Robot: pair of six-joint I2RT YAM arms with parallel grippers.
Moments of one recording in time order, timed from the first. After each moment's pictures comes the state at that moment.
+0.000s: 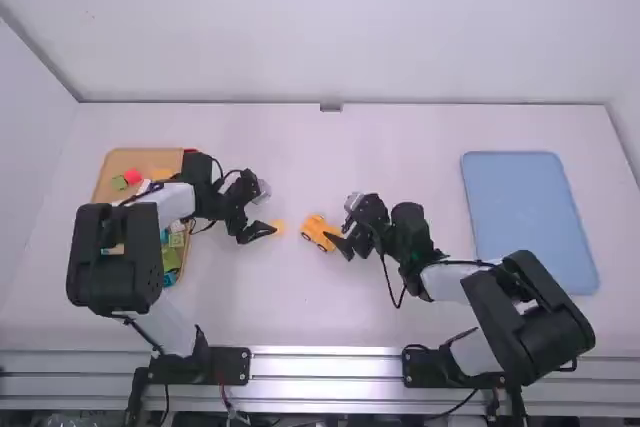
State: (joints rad) left arm 0.09 1.75 0.88 -0.42 0.82 1.07; right arm 0.49 1.55 0.31 0.81 -0.44 -0.24
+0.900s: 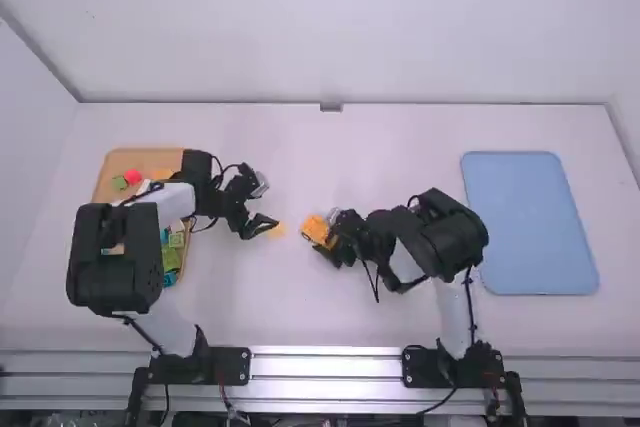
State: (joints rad) left arm 0.09 1.75 0.88 -0.38 0.81 0.93; right arm 0.52 2.16 0.45 1.19 -0.54 -0.36
